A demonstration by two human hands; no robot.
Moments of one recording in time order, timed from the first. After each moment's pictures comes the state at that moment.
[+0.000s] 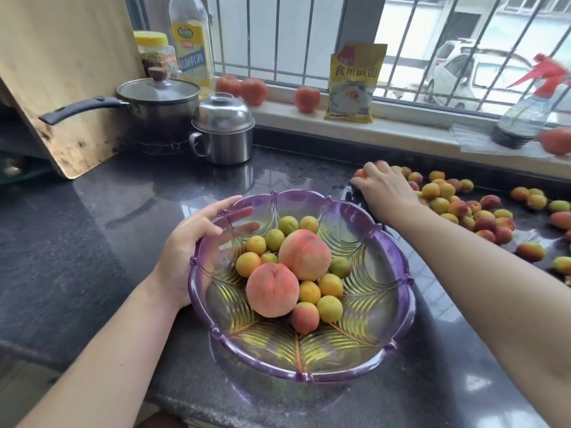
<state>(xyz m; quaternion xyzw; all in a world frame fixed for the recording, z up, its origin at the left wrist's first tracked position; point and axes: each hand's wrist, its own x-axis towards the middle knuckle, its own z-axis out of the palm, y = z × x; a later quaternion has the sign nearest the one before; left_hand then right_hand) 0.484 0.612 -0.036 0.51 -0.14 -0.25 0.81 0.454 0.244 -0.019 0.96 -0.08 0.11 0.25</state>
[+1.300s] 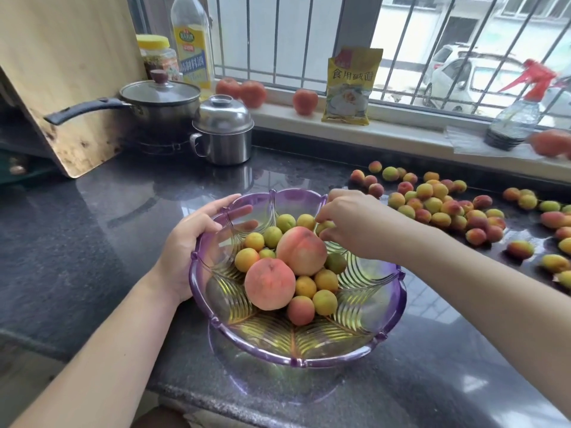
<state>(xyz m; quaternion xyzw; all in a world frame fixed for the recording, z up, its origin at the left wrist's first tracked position) 0.483 0.613 -0.037 0.53 -0.15 -0.25 0.80 0.383 0.375 0.046 1.00 -0.02 -0.03 0.05</state>
